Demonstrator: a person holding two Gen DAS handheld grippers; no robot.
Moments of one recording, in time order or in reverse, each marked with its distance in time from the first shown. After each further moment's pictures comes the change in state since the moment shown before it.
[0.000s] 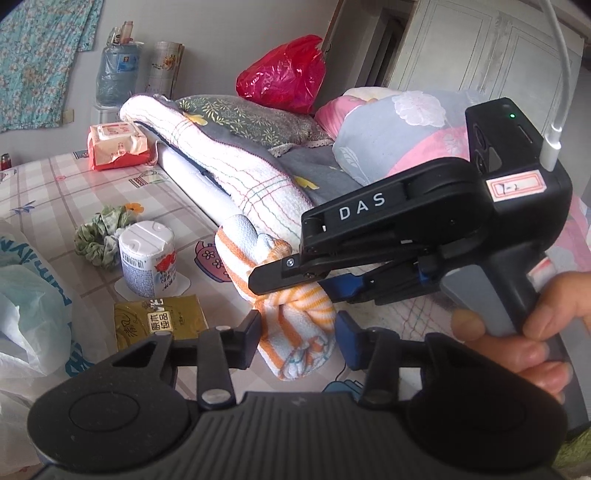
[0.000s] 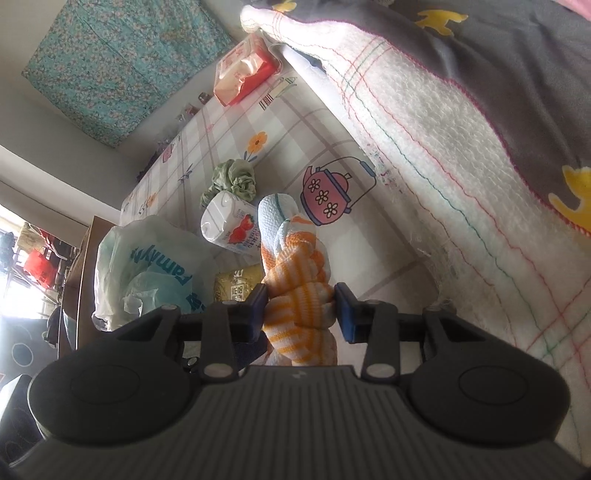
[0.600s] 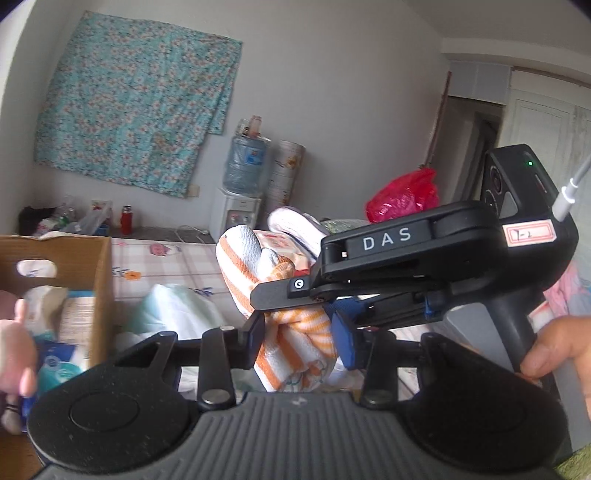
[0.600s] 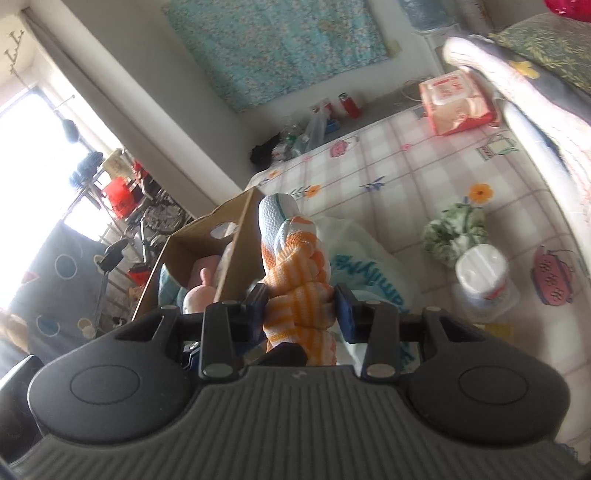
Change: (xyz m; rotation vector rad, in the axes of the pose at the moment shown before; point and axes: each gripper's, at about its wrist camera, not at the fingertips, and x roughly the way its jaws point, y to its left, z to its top) left arm -0.175 0.081 0.013 -0.167 -0.330 0.354; right arm 0.004 0.200 -0.010 -0.372 0.009 0.287
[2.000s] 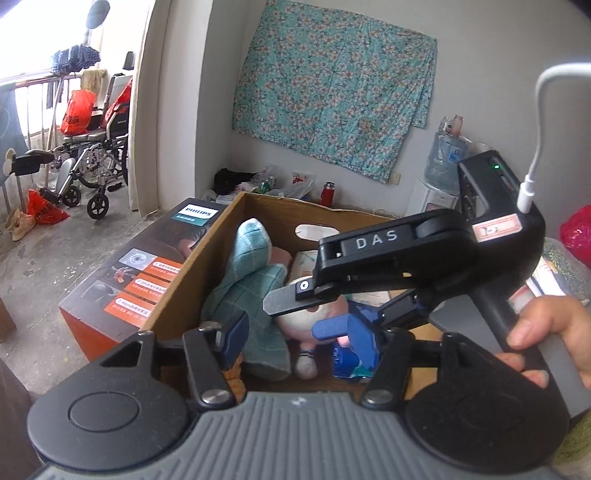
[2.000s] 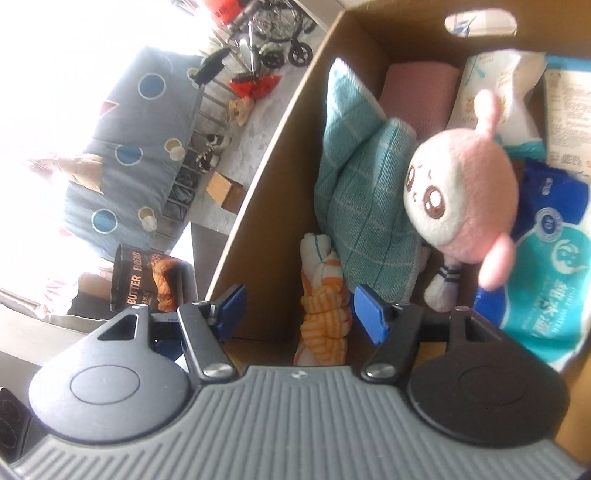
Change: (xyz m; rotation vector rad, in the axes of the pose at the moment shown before) left arm -0.129 0.142 0.011 -0.179 0.079 0.539; right arm 0.260 0.226 -0.056 -0.151 0.606 0.327
